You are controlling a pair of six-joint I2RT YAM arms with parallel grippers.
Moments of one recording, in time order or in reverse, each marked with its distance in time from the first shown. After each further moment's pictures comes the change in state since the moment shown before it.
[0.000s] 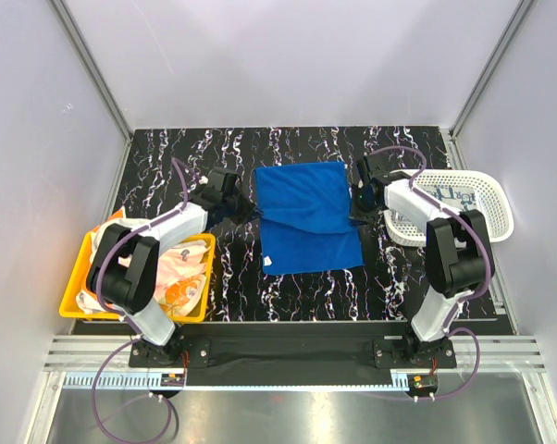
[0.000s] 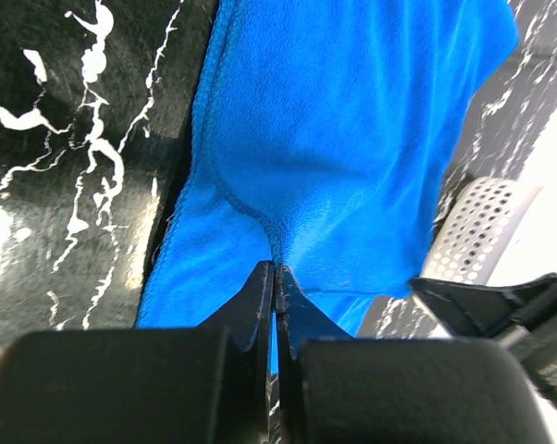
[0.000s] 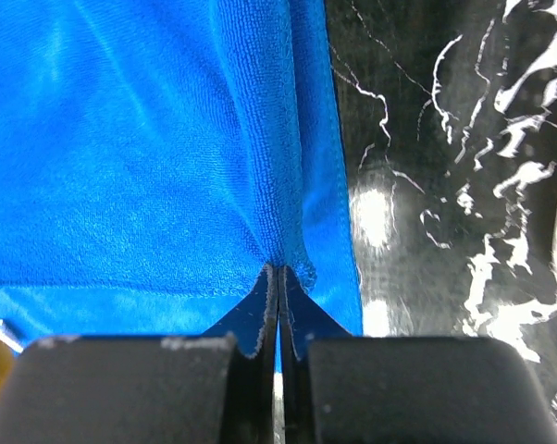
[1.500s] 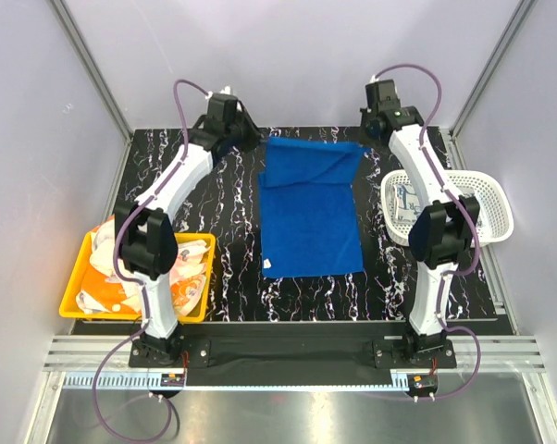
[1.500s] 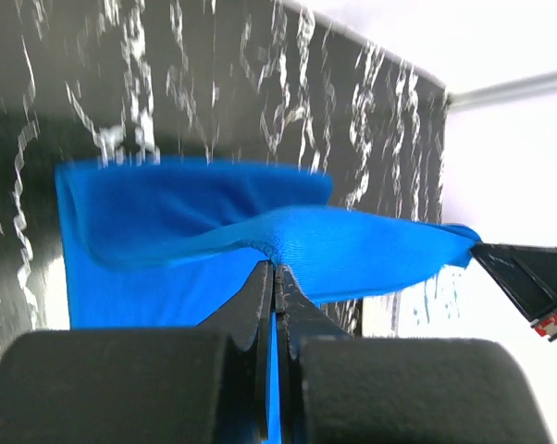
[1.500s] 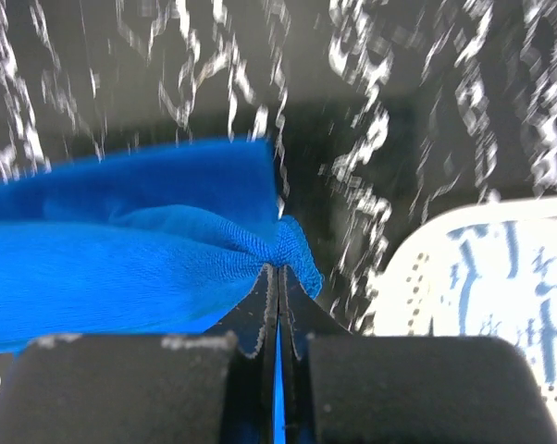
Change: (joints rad) left arm 0.053 0.283 0.780 -0.234 0.016 0.333; right arm -0.045 0.249 0.832 -0.254 0.234 -0.176
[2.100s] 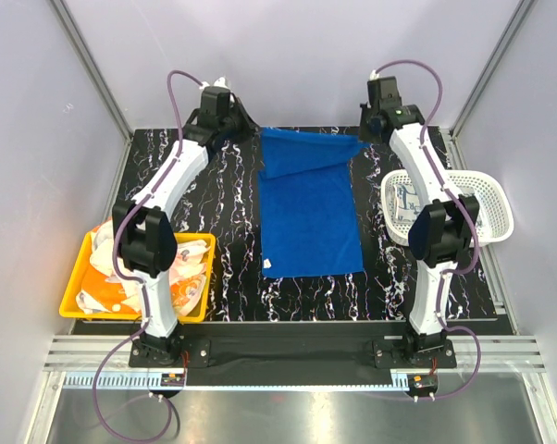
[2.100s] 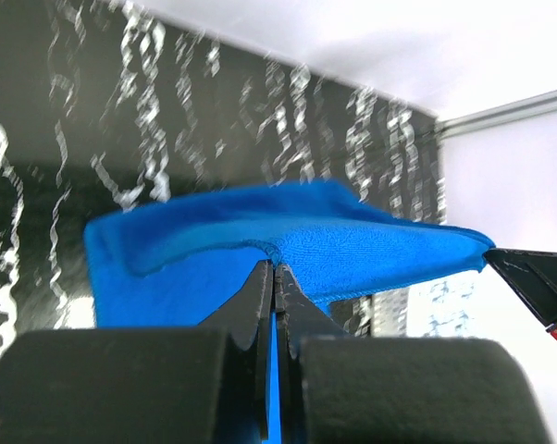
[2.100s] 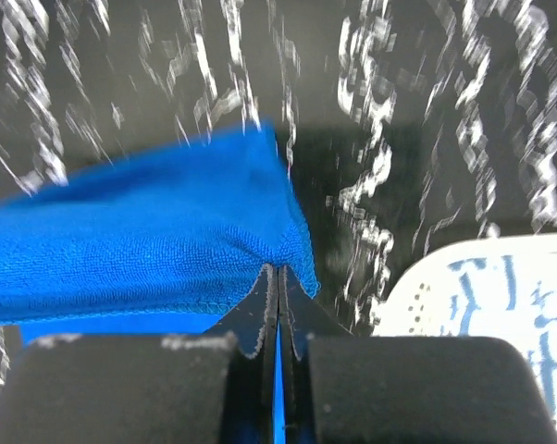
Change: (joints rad) left arm 0.042 0.033 0.104 0.005 0.000 0.076; right arm -0.015 0.029 0.083 0.038 -0.011 -0.027
